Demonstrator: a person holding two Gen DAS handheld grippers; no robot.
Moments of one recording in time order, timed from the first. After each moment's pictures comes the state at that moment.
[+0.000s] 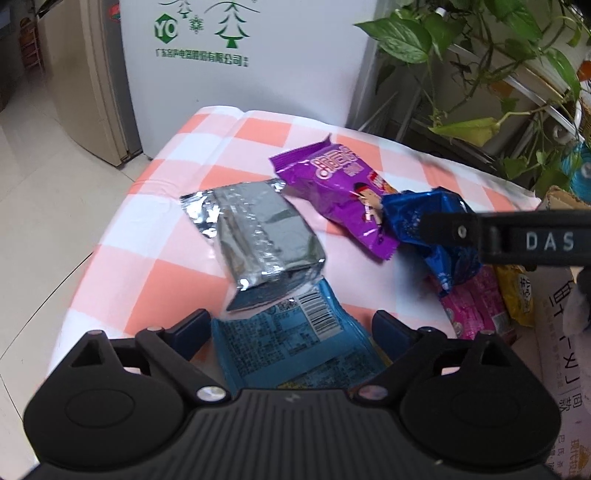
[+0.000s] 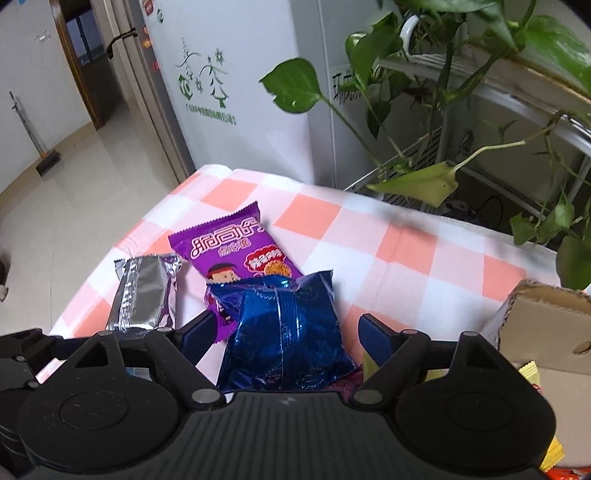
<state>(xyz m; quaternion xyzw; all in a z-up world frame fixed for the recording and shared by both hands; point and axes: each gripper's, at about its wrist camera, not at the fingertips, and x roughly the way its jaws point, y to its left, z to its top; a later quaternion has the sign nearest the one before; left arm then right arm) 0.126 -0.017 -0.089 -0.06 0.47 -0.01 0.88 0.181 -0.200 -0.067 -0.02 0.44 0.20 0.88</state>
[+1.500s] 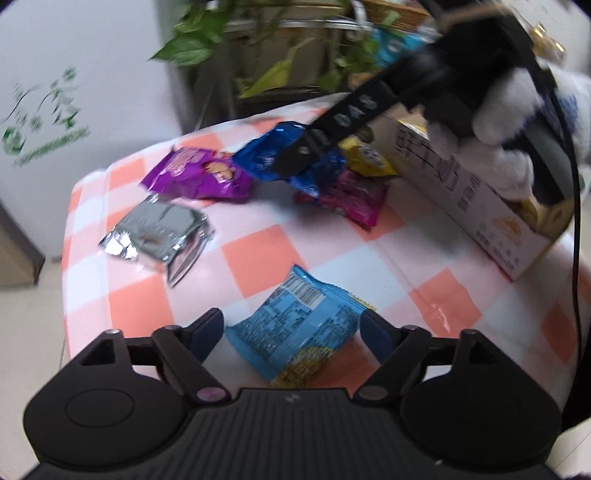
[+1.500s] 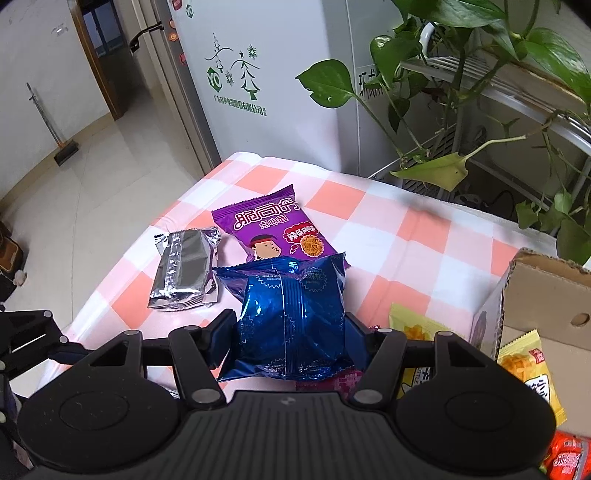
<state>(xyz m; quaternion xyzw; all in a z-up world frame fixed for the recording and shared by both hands) 0.051 -0.025 -0.063 0.16 0.43 -0.28 0.84 0.149 -0.201 -0.050 -0.01 0.44 0.23 0.87</state>
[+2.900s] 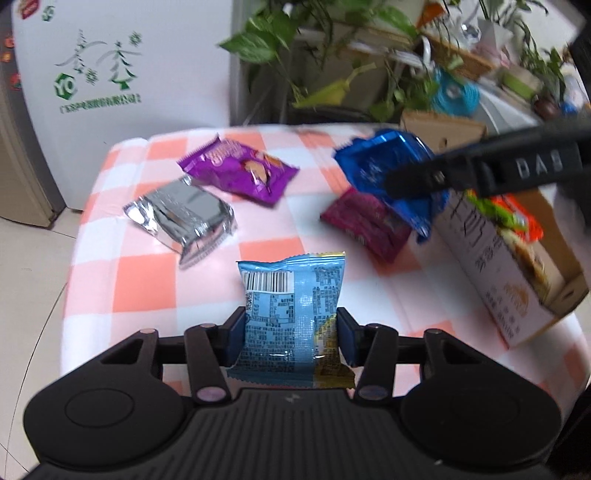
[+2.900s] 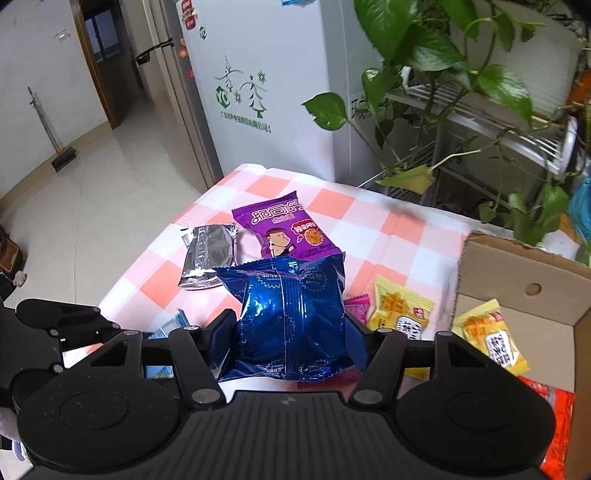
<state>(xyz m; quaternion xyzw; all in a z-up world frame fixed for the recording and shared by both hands) 0.050 -0.021 -0.056 0.03 0.44 -0.19 0.88 0.085 -0.216 -0.012 -0.01 0.41 0.20 0.89</state>
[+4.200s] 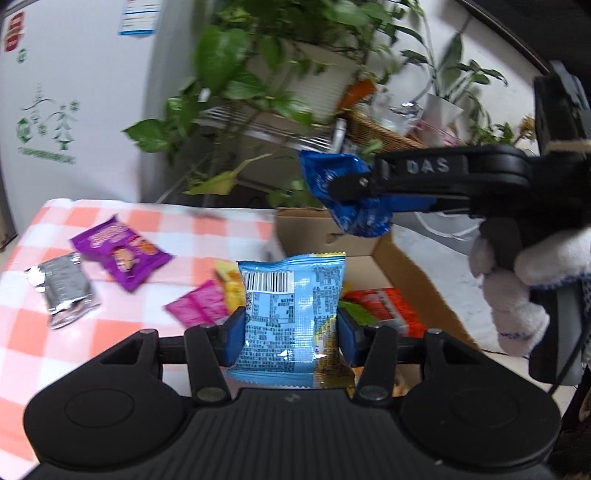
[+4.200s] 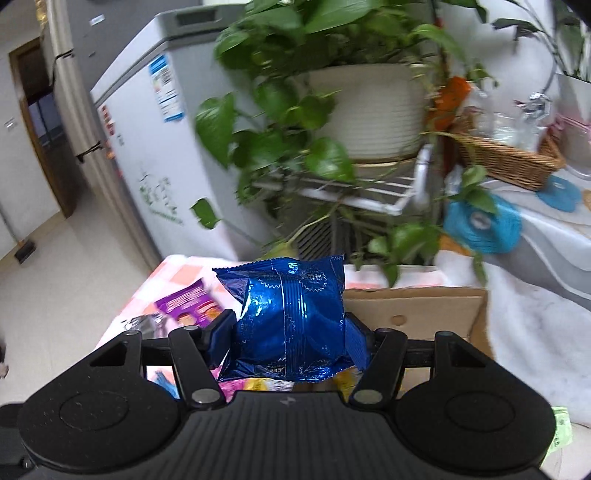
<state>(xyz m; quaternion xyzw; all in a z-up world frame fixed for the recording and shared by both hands) 0.024 -0.136 0.008 -0.06 0.35 -0.24 0.90 0.080 -0.330 0.038 0.07 0.33 0.10 0.93</state>
